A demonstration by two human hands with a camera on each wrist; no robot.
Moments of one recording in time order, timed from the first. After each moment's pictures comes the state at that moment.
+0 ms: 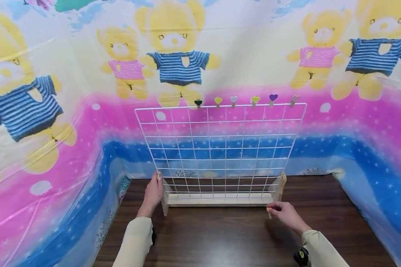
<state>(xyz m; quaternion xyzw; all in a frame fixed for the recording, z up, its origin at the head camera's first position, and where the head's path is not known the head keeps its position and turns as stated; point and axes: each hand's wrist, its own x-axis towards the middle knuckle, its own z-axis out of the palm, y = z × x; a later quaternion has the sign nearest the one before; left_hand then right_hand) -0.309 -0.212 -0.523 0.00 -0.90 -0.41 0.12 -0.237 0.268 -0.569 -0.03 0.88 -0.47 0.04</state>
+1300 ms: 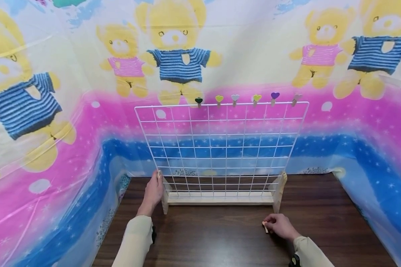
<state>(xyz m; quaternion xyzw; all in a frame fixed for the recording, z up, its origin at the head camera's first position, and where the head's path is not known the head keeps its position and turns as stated) -0.312 -0.214 -0.527 0.00 -0.90 -0.41 0.11 -0.228 0.264 -0.638 -0.06 0.89 -0.45 0.06</state>
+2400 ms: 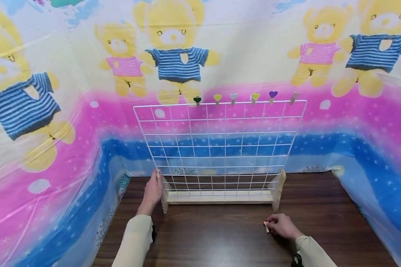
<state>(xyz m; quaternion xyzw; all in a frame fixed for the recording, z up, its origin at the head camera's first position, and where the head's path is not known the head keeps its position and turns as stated) -0.309 -0.212 -0.524 -0.01 -0.90 -0.41 0.12 -0.225 0.274 -0.642 -0.06 0.90 -0.43 0.08</state>
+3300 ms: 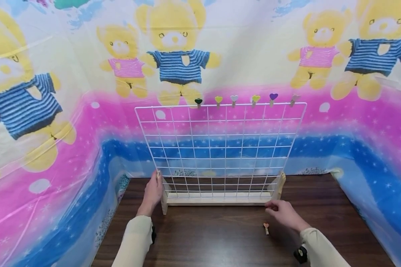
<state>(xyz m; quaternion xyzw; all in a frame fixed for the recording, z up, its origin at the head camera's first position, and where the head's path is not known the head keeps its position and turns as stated) -0.310 -0.214 -0.527 -0.01 -0.90 -0.41 0.12 -0.237 0.262 -0.560 -0.08 0.93 -0.36 0.02</state>
